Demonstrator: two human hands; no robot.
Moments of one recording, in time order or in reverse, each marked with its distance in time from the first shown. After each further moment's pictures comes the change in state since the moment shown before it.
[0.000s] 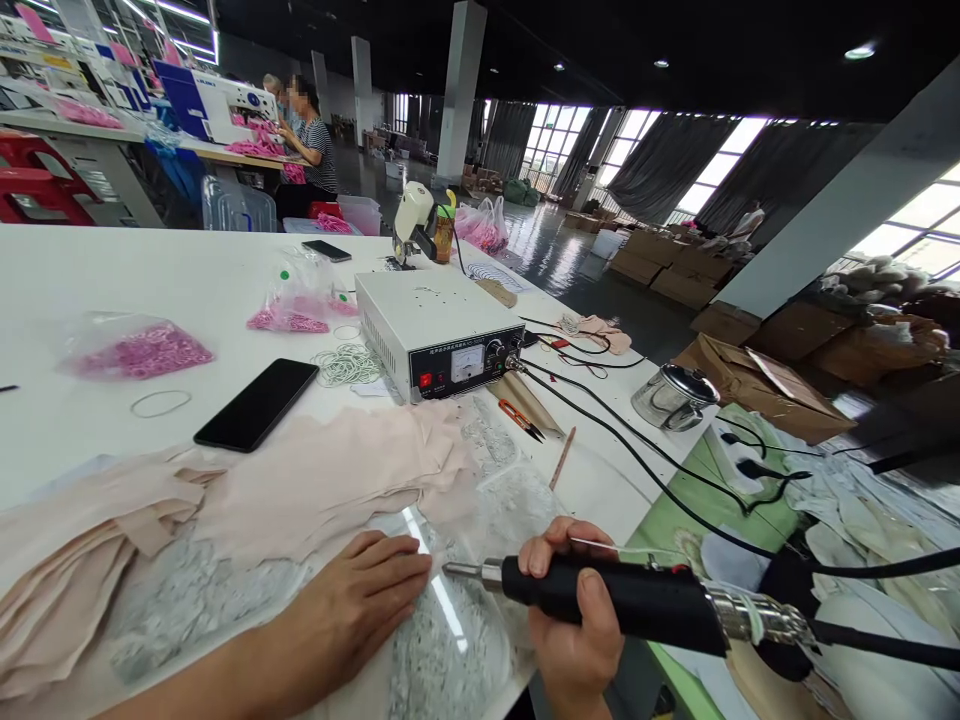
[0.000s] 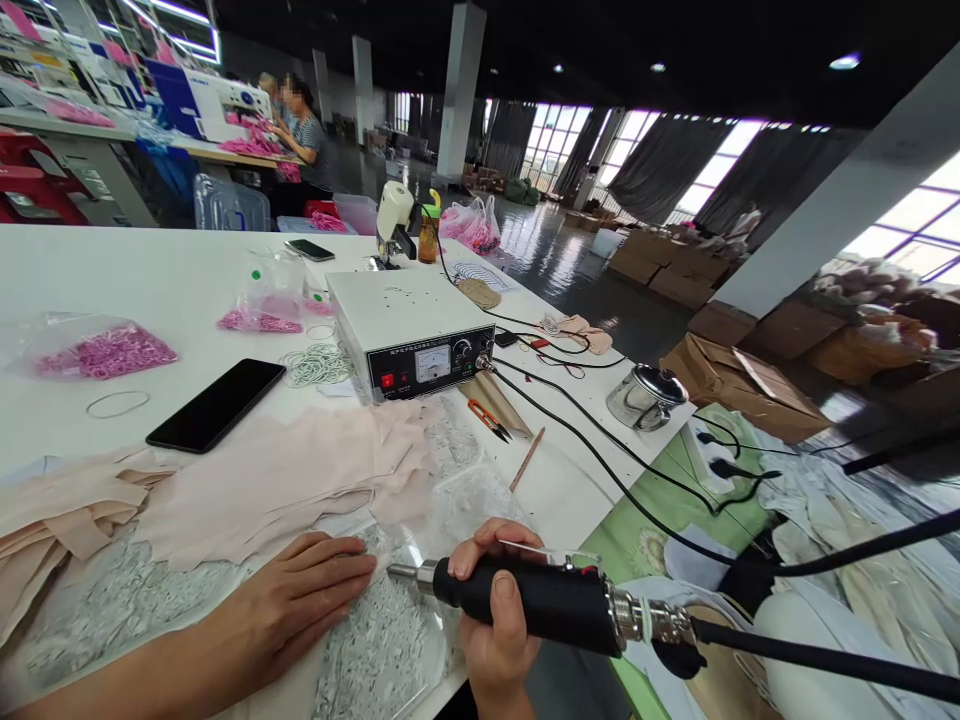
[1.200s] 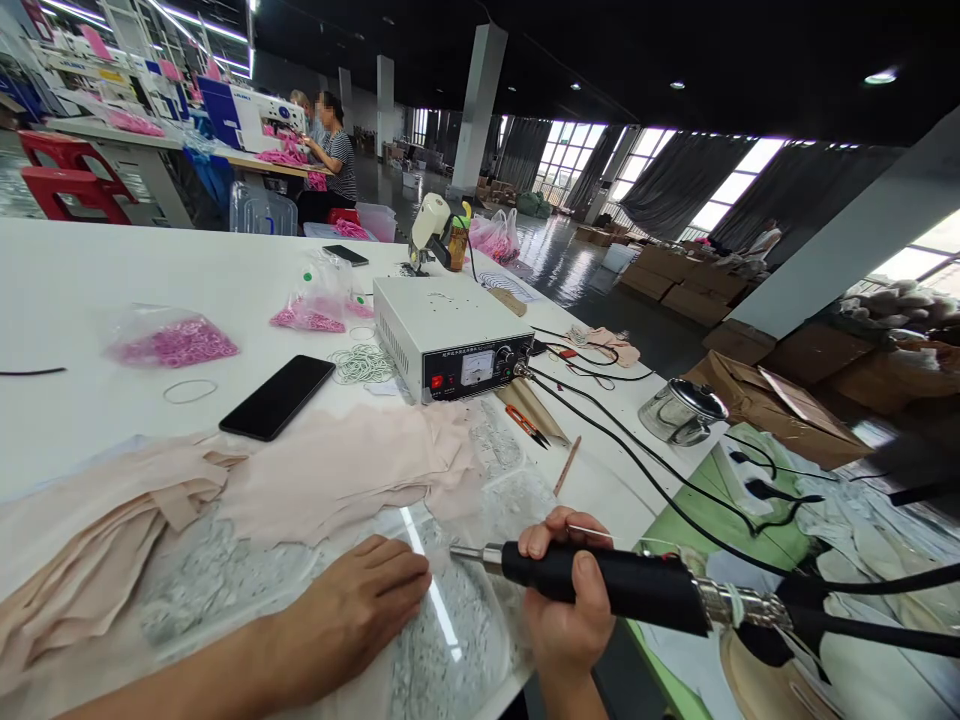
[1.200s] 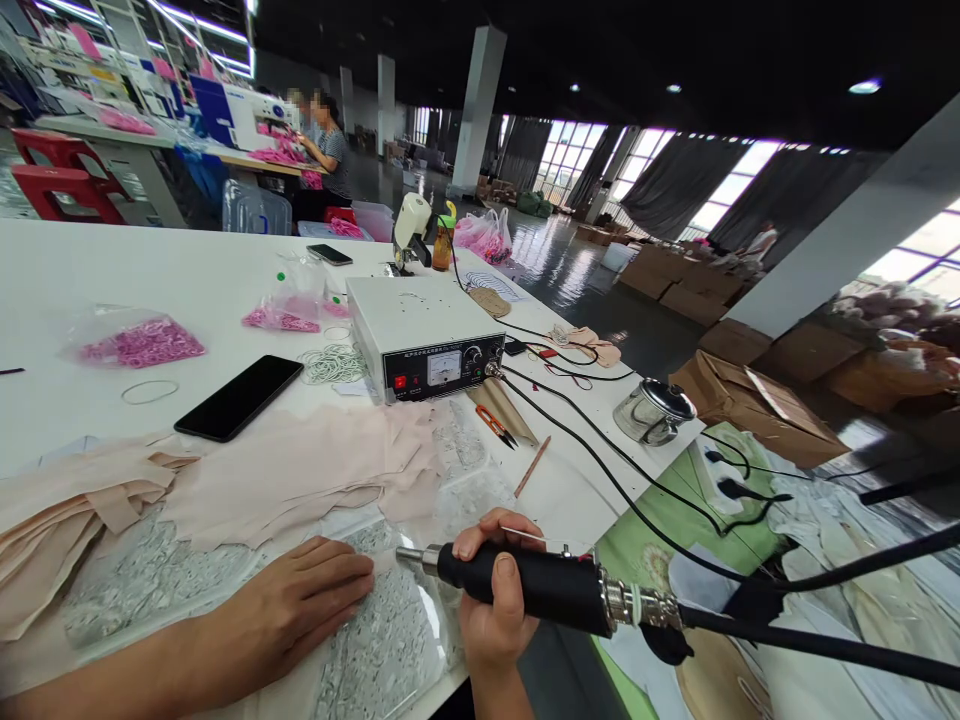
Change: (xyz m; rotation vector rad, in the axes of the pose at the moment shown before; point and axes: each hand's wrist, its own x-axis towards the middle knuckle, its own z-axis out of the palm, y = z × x) left_hand 0.014 0.020 -0.014 -0.020 0.016 -0.024; right_hand 0.004 0.008 0.002 -0.057 0.010 -0.059
